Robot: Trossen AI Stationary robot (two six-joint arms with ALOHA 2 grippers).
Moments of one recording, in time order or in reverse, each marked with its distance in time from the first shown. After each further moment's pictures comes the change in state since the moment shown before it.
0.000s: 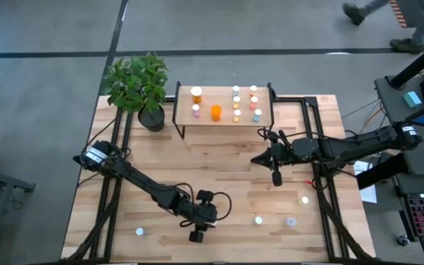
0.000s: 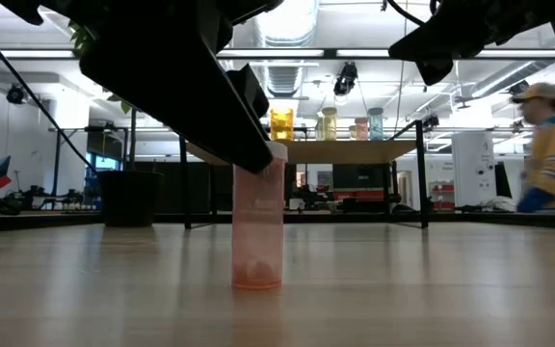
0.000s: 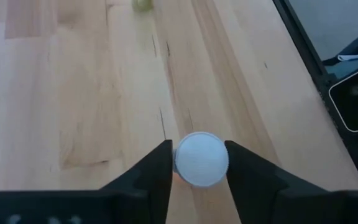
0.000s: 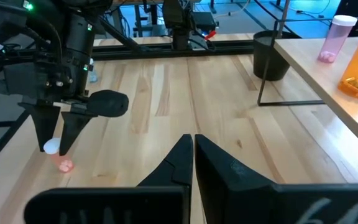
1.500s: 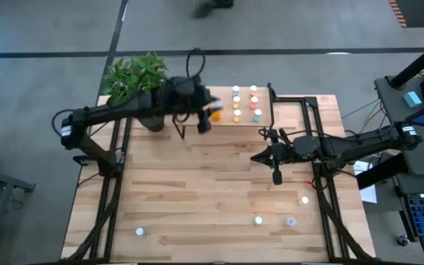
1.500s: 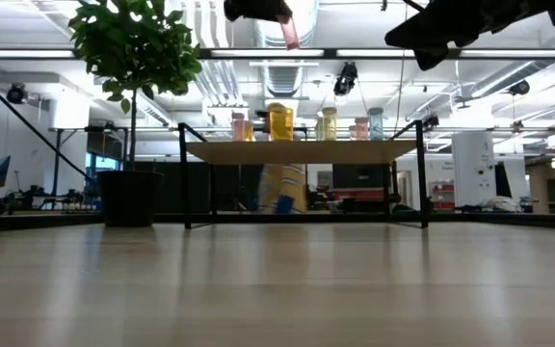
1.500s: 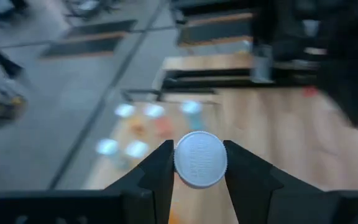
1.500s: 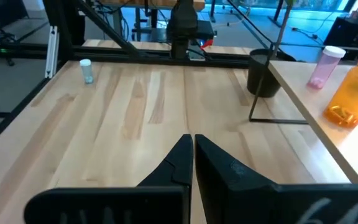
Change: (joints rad) left arm 0.724 -0.370 0.457 -0.465 -0.034 0.489; right arm -0.001 -0.001 0.051 -0.036 0.008 -0.095
